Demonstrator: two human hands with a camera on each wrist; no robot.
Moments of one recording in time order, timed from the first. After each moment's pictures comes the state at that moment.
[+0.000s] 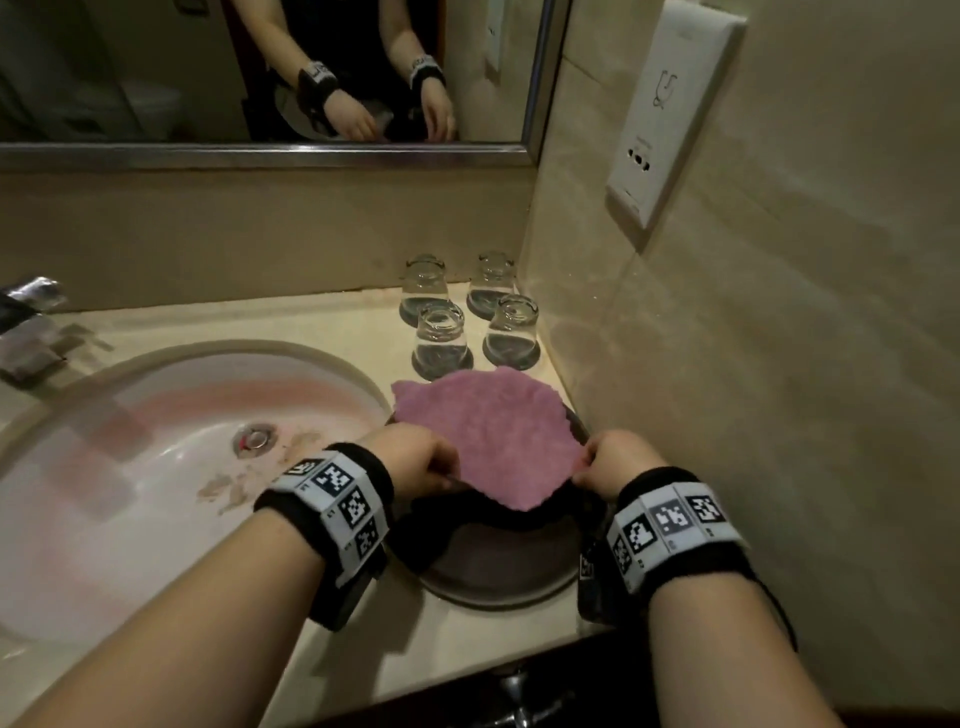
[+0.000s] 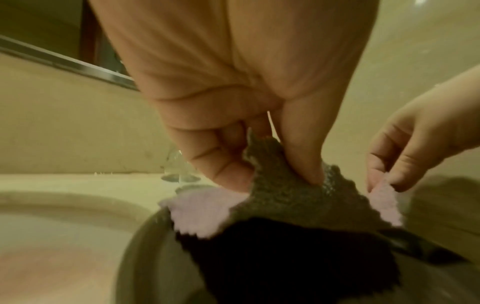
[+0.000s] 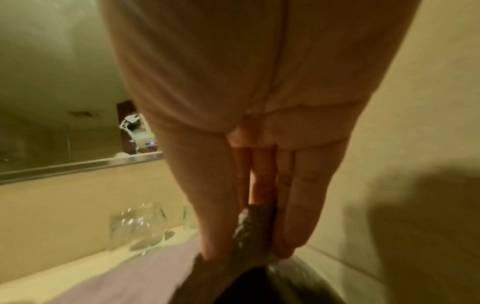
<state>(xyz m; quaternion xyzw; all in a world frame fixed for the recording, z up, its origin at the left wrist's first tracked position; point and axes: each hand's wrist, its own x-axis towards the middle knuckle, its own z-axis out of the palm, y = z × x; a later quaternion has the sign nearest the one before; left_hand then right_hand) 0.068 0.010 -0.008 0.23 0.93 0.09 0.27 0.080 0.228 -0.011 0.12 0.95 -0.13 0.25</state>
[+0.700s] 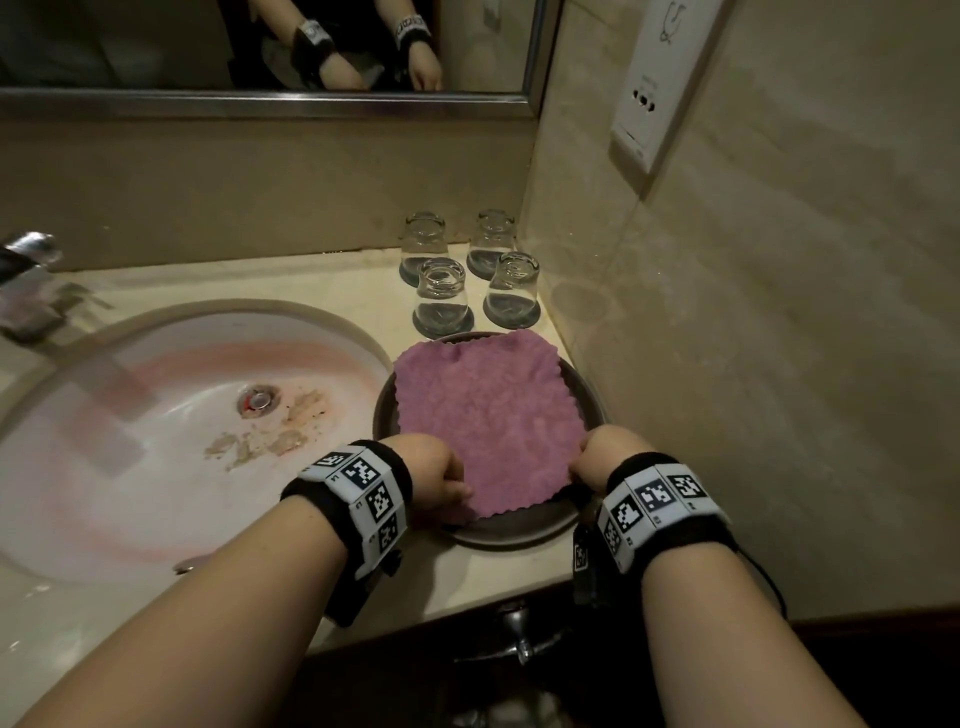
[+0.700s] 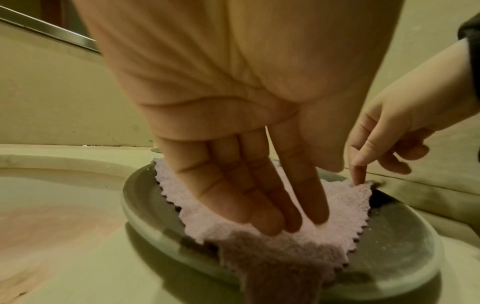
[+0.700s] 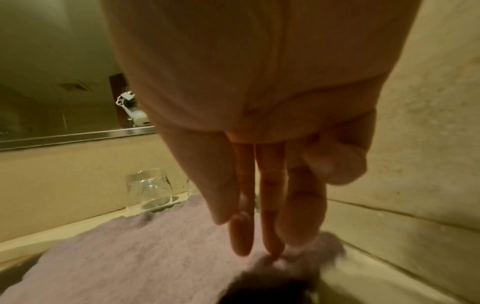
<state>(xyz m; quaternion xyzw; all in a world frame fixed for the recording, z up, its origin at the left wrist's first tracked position) 0.101 0.020 -0.042 0.22 0.91 0.03 0.36 0.099 0.226 -0.053 0.15 0.92 -0.07 0.35</state>
